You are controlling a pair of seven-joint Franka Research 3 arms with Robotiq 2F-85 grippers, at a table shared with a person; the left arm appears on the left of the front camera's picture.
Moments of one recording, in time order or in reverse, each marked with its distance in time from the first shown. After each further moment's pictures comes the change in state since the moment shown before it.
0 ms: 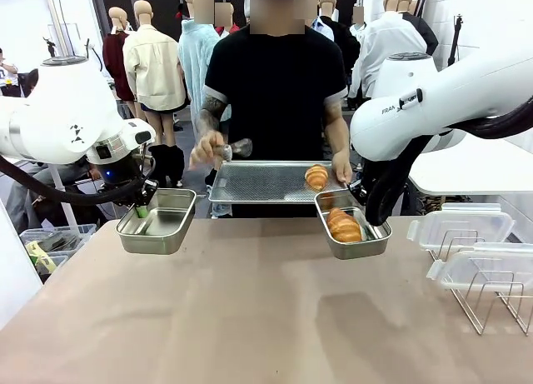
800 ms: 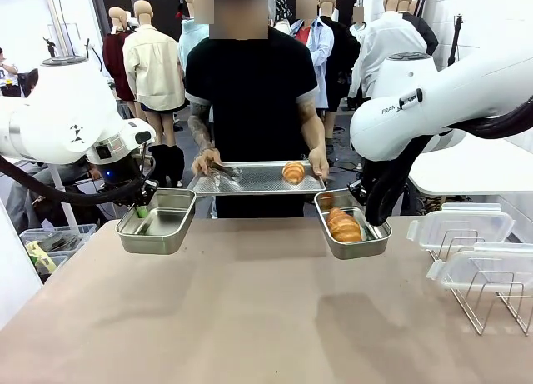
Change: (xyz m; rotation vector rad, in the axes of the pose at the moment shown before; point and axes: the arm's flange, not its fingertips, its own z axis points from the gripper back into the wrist) left arm 0.000 0.000 0.000 0.000 0.000 0.000; right arm 0.000 0.000 0.000 0.000 0.000 0.000
